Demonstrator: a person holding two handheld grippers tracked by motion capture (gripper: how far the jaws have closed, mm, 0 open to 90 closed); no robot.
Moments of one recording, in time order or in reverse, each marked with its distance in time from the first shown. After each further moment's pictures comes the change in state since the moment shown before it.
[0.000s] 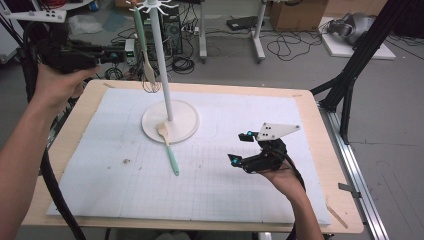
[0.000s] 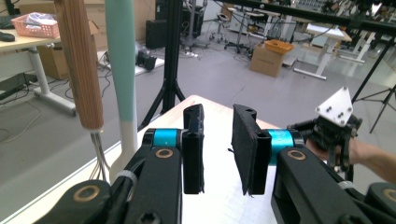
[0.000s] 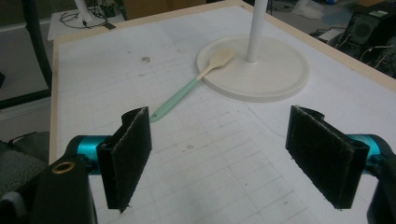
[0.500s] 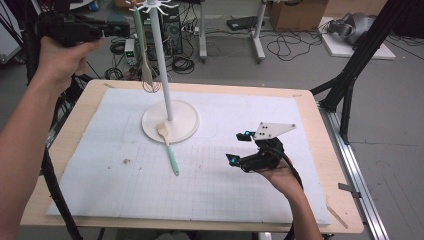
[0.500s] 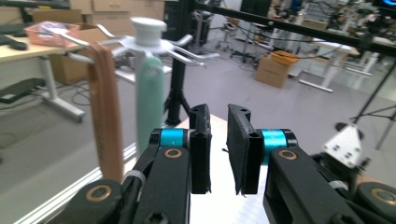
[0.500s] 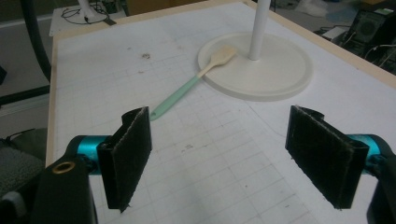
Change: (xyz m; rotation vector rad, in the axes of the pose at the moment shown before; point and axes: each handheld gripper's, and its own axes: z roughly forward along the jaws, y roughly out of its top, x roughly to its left) left arm 0.014 0.043 0.014 -0.020 -0.004 -0.035; right arm -0.003 0.000 0.006 0.012 0.011 -0.007
